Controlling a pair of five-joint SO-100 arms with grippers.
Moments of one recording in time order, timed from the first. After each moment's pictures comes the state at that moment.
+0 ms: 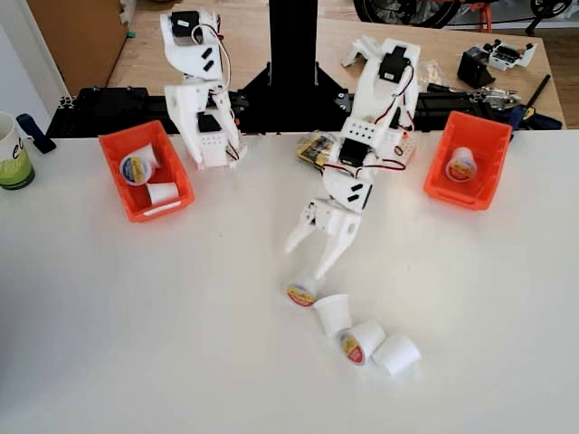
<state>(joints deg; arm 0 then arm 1) -1.4 131.0 92.1 95.4 -131.7 24.8 75.8 99.8 20.0 118.5</state>
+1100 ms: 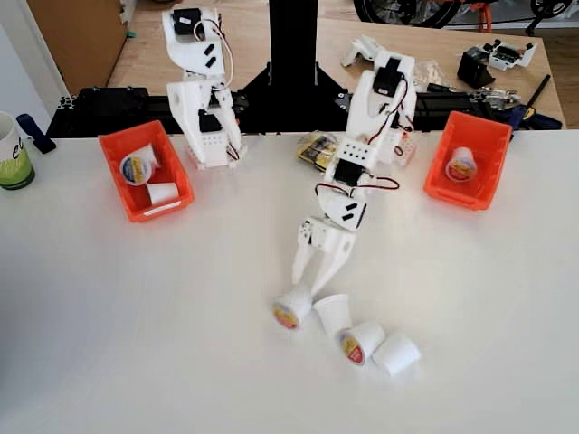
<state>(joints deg) -2.9 131.6 92.1 92.2 -132.5 24.4 66.6 94.5 17.6 114.8</state>
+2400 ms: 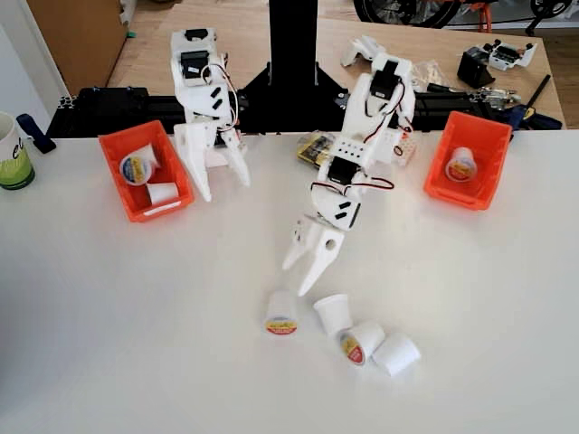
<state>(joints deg) -3.4 132.0 114.9 64.6 -128.5 25.7 65.0 85.0 19.5 145.5</state>
